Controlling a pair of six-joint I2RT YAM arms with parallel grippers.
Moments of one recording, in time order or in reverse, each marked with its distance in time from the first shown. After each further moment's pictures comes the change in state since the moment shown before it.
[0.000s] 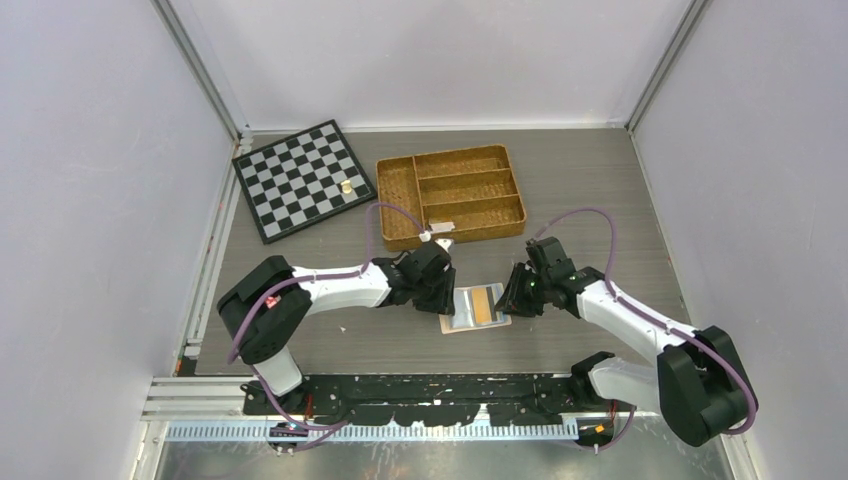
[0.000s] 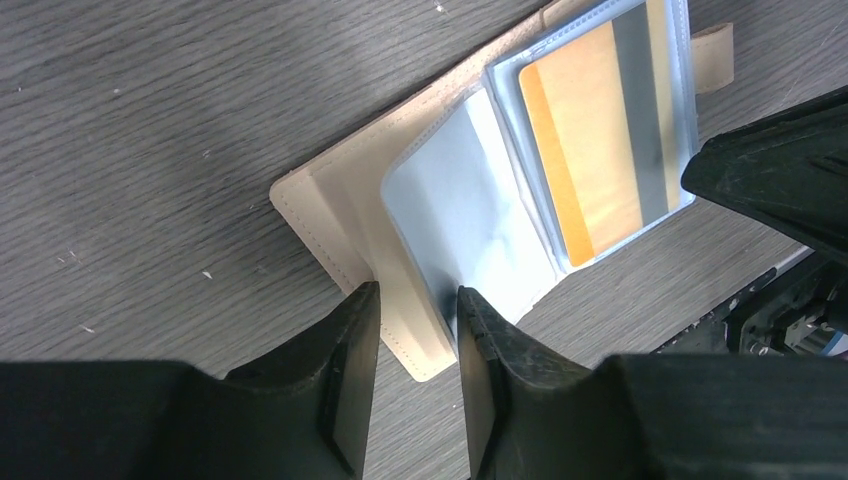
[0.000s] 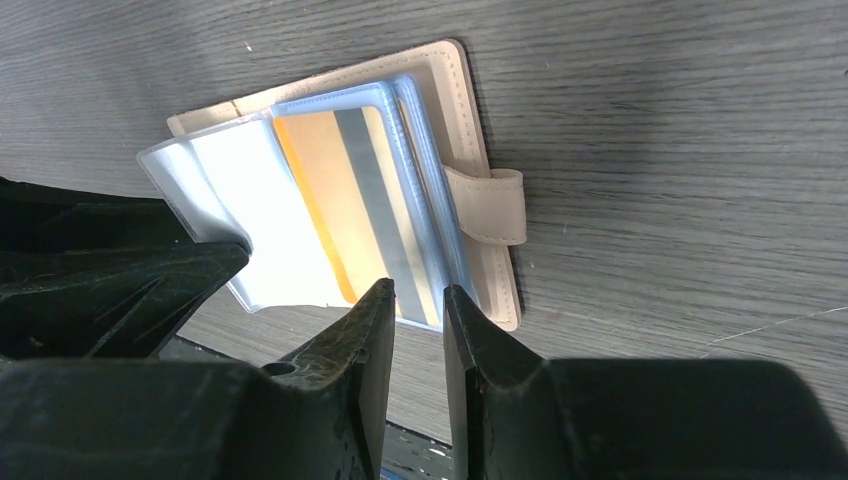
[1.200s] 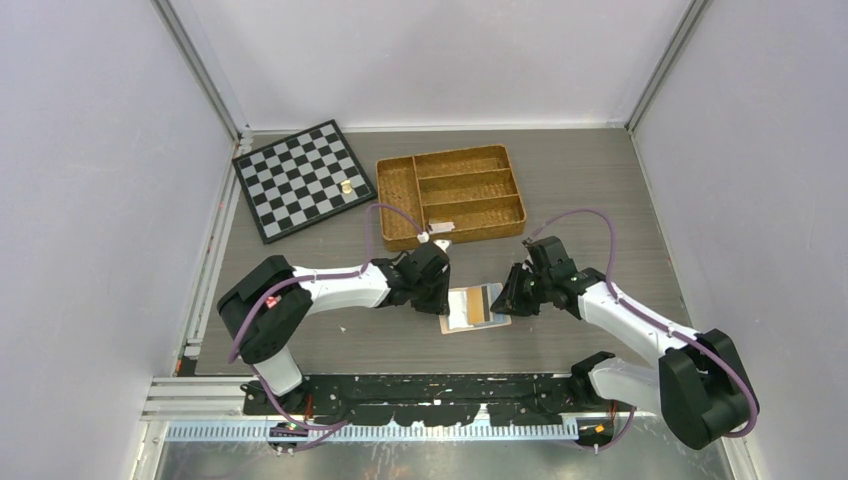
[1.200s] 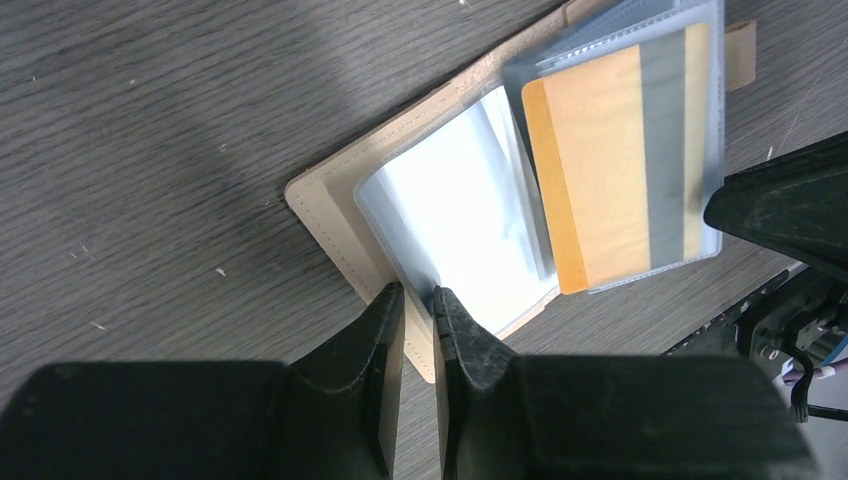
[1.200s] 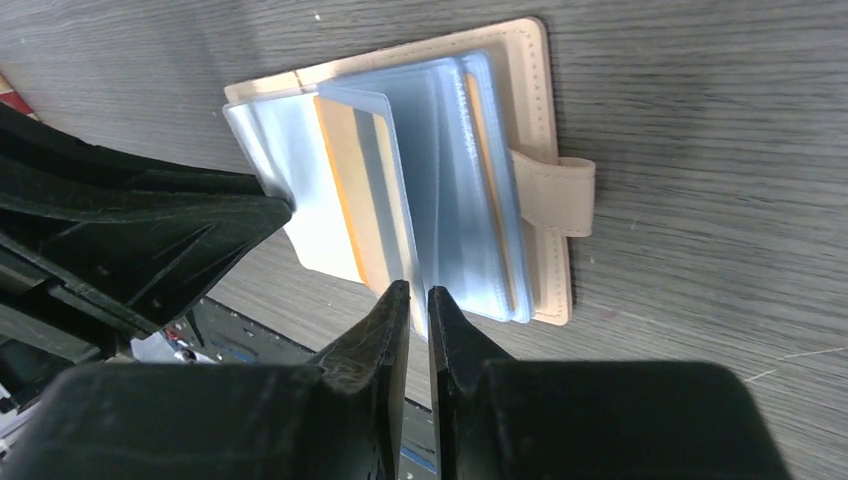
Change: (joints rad) left arm 0.005 0.002 -0.014 0.005 0.000 -0.001; right arm 0.000 -0.013 -0.005 0.027 -0.090 0.002
